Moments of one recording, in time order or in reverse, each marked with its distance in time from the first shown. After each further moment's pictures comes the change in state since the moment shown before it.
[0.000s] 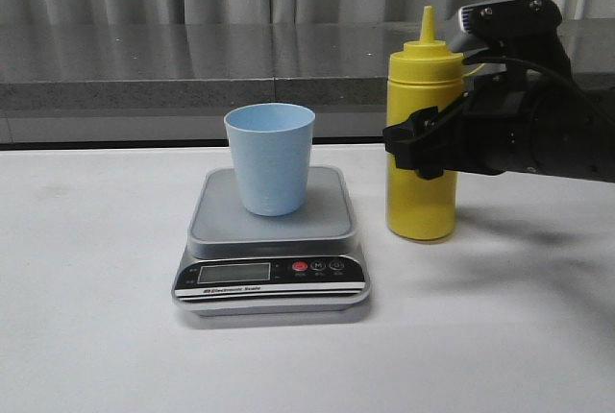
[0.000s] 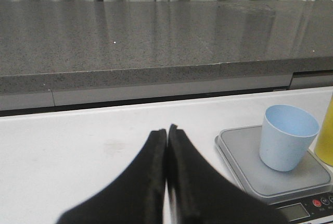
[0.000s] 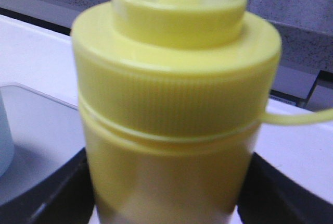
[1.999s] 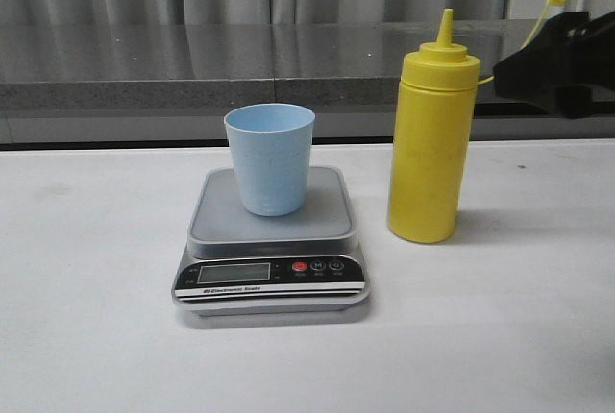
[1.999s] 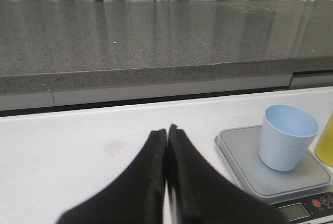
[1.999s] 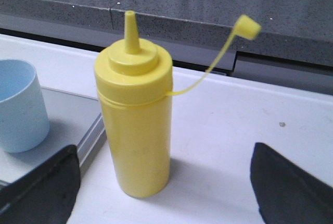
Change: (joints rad) left arm 0.000 0.000 0.000 0.000 0.000 0.000; right arm 0.000 -0.699 0.281 0.155 0.486 0.000
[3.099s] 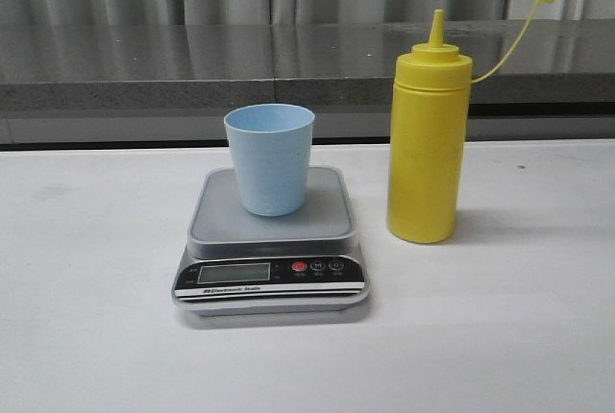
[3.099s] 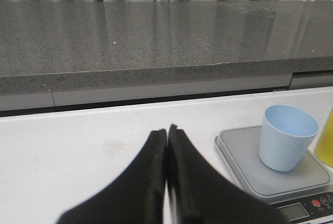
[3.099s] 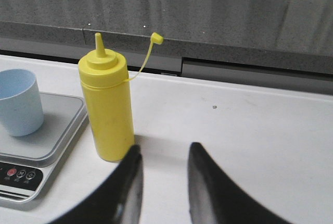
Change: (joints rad) left arm 0.000 0.000 0.000 0.000 0.000 0.000; right arm -0.104 -0.735 0.009 0.001 0.688 -0.002
